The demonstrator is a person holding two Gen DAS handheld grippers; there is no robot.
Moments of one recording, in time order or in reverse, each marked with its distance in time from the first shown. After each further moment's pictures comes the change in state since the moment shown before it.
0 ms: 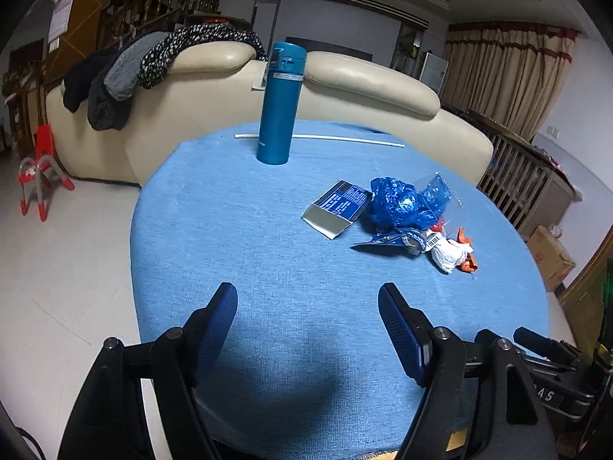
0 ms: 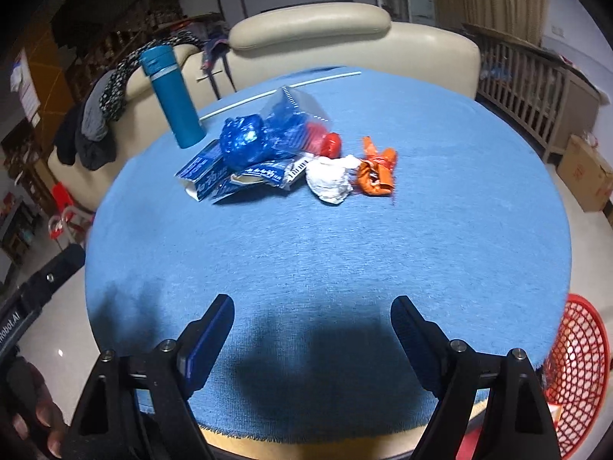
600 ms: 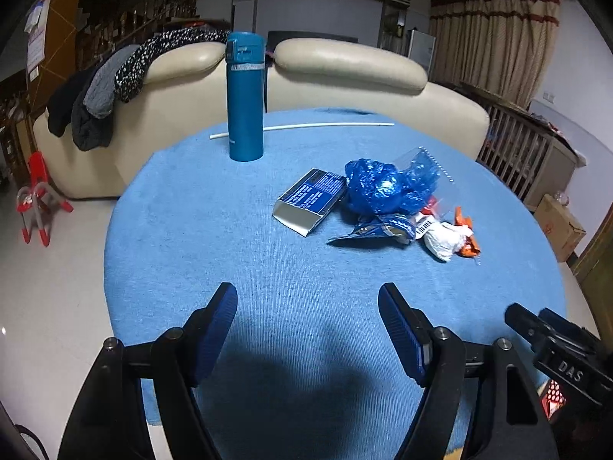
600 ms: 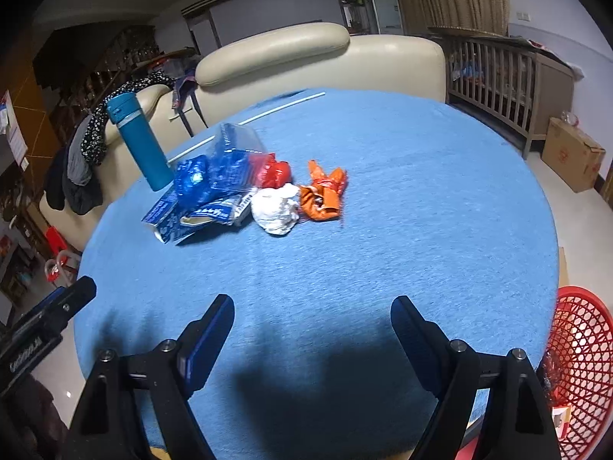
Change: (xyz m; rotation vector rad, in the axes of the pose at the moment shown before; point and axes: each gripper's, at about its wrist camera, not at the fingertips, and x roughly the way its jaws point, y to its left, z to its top) left arm 0.031 -0.040 0.007 0.093 0.049 0.032; right arm 0.004 -0.053 0.005 0.134 -0.095 -0.021
